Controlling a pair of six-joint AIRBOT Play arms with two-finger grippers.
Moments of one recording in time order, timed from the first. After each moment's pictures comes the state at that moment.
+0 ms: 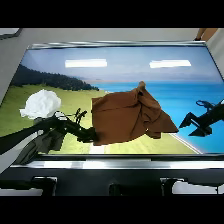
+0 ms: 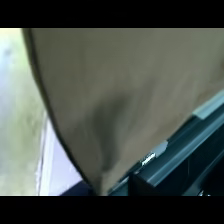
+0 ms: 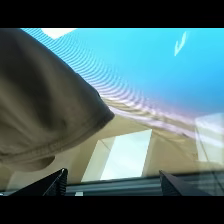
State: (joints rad) left arm -0.28 -1.57 0.84 0.64 -1.12 -1.28; right arm -0.53 -1.55 1.23 -1.31 1.55 1.50
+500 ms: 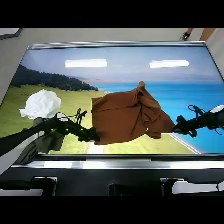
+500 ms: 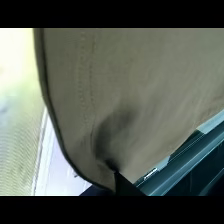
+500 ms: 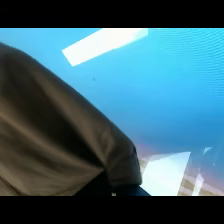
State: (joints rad) left arm -0.29 -1.56 0.83 0.63 -1.06 -1.28; right arm -0.53 -1.59 1.07 -1.11 1.30 1.40
